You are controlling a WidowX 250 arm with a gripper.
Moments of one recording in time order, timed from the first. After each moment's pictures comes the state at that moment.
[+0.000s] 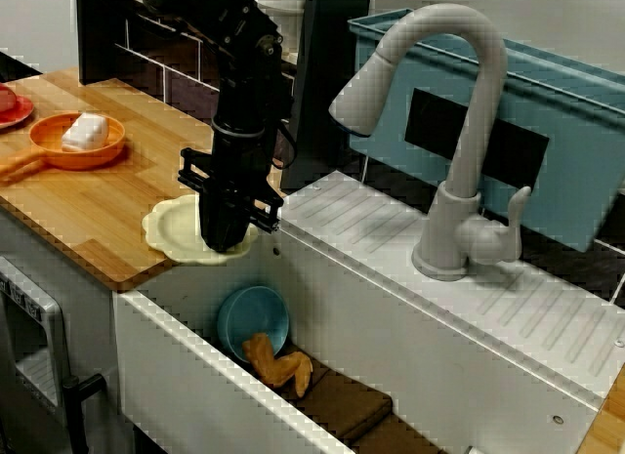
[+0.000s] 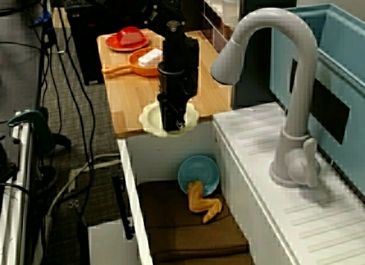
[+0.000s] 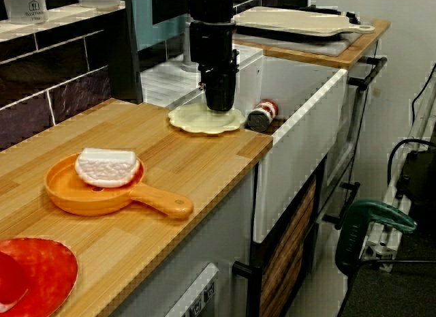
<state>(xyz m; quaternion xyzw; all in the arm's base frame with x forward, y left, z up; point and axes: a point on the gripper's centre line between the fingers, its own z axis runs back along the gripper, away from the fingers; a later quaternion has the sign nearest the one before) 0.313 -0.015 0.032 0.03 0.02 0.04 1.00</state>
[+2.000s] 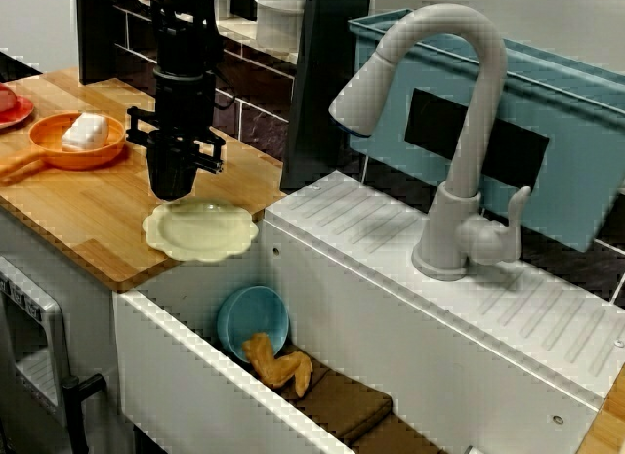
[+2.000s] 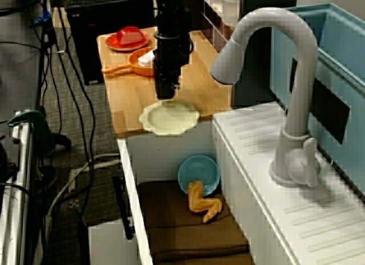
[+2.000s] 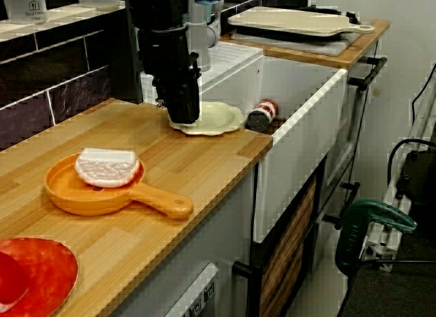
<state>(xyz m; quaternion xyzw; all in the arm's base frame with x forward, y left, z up) 0.320 0.060 0.043 -0.02 0.05 0.08 1.00</state>
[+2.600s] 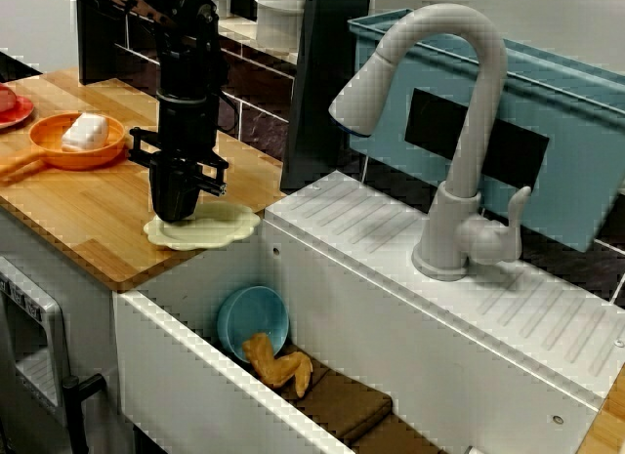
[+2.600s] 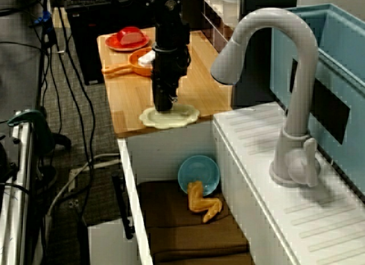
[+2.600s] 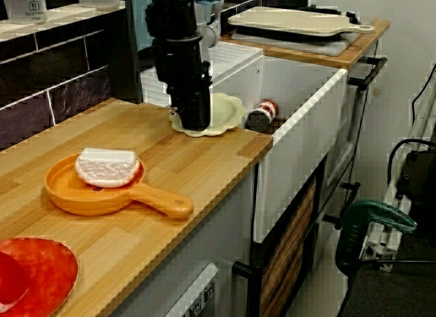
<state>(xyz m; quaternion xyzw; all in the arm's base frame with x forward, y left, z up) 0.313 0.044 0.032 -0.01 0.04 0.08 1.00</state>
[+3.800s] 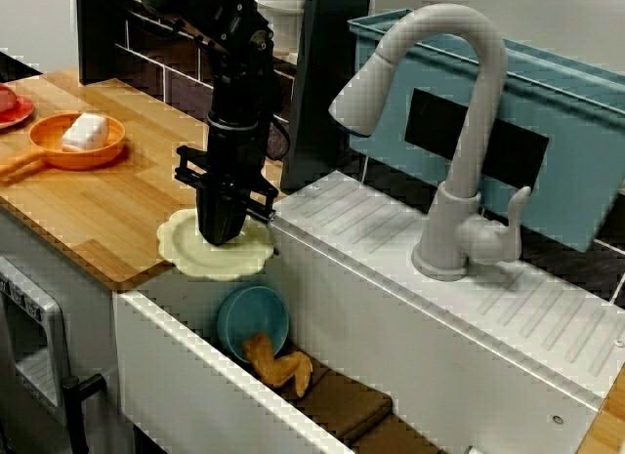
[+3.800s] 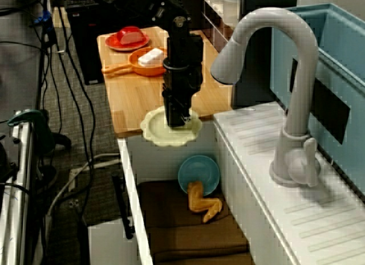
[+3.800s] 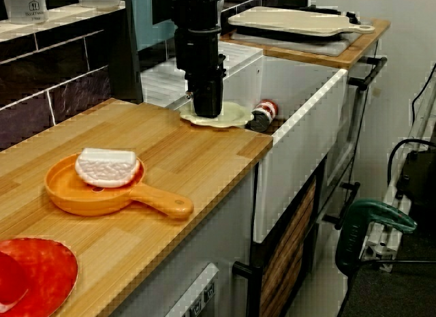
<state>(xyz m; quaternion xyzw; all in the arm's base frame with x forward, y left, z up) 0.320 0.001 0.024 0.01 0.03 0.06 1.00</state>
